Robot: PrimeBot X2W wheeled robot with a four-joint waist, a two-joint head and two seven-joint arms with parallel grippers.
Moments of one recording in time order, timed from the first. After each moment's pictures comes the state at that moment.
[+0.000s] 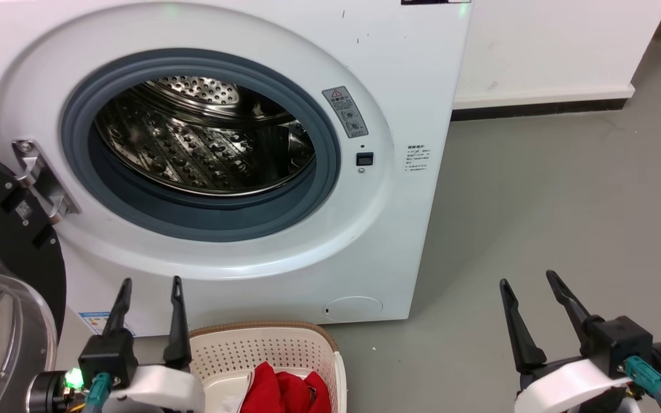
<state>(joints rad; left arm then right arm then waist) 0.00 0.14 -0.04 0.09 -0.13 0.08 -0.22 0.07 -0.05 0.07 -0.07 0.04 0.13 -0.04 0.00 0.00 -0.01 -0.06</state>
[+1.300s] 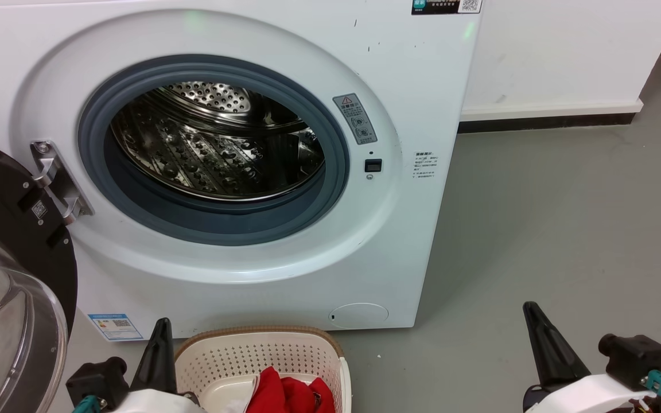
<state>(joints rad) 0.12 0.13 -0.07 0.03 -0.34 0.08 -0.12 0.12 -0.06 0.06 -0.02 0.28 0.13 -0.03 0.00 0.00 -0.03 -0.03</state>
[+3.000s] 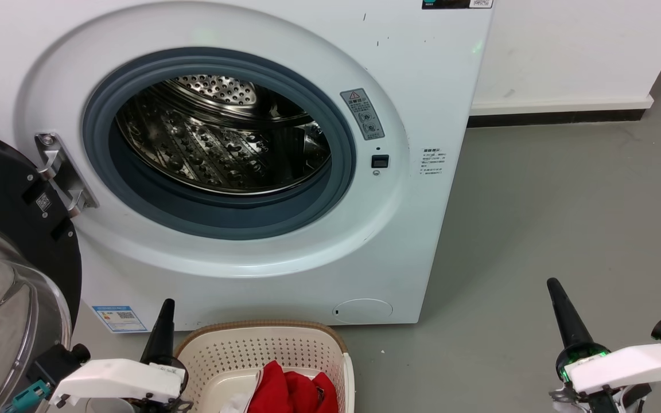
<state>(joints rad) -0.01 0.11 0.01 0.15 -1.09 -0.04 -0.01 0.00 -0.08 0.01 0.13 1.08 0.13 0.02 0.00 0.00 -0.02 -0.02</state>
